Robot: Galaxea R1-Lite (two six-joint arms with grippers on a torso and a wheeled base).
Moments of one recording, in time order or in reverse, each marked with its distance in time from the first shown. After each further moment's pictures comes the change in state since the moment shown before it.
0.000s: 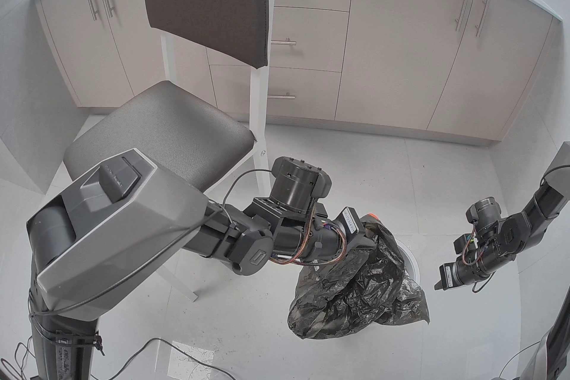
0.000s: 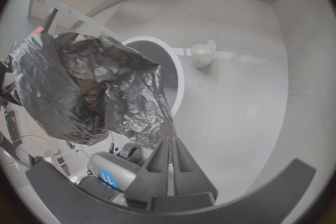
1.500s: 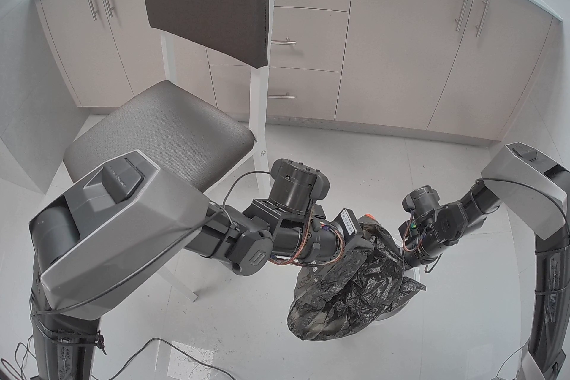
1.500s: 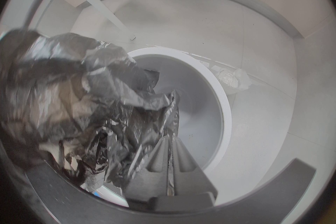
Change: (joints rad) left arm 0.008 0.010 0.001 -0.001 0.000 0.000; right arm 0.205 0.297 -0.455 0.112 -0.147 -0.012
